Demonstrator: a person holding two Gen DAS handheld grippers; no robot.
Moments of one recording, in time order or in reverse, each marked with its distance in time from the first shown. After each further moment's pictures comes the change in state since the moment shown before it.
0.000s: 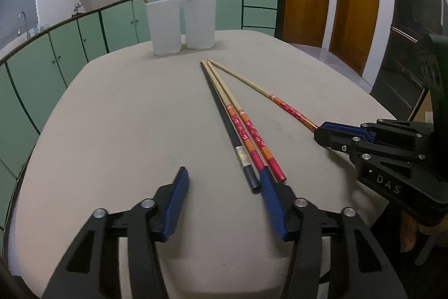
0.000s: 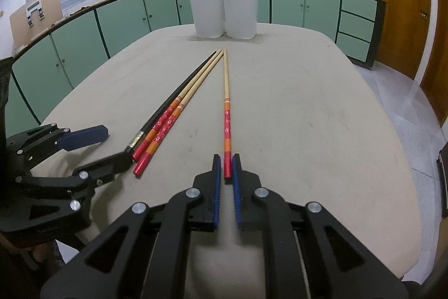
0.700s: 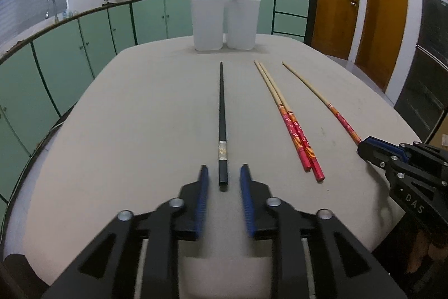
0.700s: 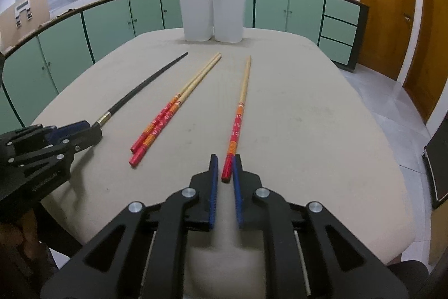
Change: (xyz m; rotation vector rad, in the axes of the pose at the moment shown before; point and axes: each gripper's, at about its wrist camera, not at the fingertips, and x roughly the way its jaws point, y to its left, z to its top) left arm -0.007 0.031 -0.007 -0.098 -0.012 0.104; right arm -0.008 0.006 -0.010 0.021 -0.027 -0.100
